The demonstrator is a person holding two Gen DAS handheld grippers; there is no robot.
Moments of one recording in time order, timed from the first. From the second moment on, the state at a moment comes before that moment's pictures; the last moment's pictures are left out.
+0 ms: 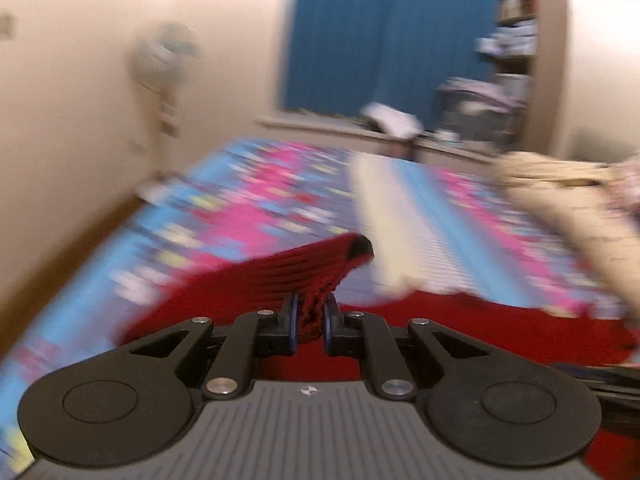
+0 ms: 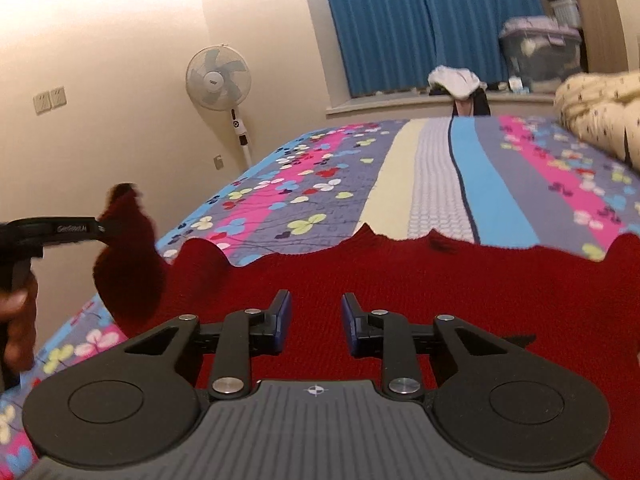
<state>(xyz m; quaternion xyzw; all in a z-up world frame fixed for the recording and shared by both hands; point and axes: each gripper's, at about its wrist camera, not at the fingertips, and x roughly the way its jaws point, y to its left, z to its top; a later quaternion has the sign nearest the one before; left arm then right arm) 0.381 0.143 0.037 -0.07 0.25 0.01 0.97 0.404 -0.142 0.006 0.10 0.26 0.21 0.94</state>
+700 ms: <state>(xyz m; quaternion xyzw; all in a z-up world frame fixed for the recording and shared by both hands) 0.395 0.264 0.002 -0.22 0.38 0.15 0.88 0.433 -0.140 -0.049 0.24 0.39 0.23 0.86</state>
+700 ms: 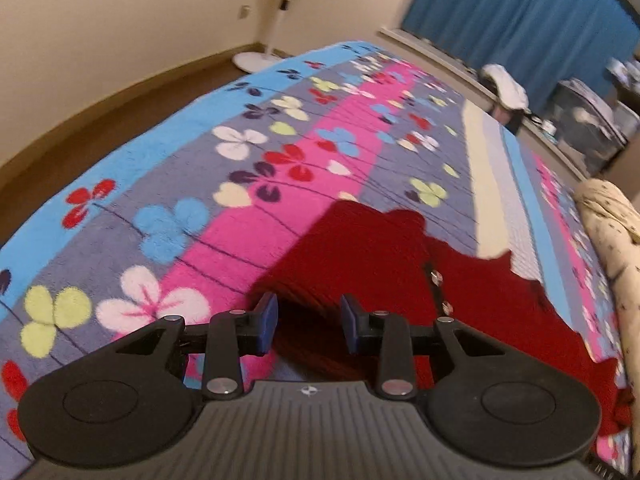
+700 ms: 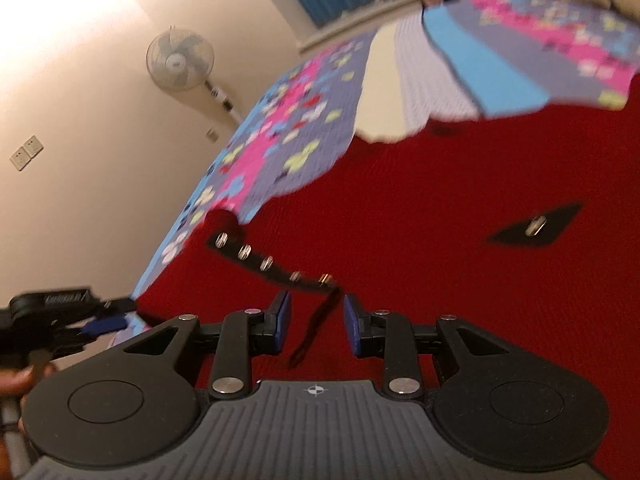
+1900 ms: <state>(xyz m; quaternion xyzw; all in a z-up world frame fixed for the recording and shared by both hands) 0.424 0.197 -0.010 -0.17 0.39 0.04 0.90 0.499 -0.300 -0.039 0.25 0.39 -0.08 0.88</state>
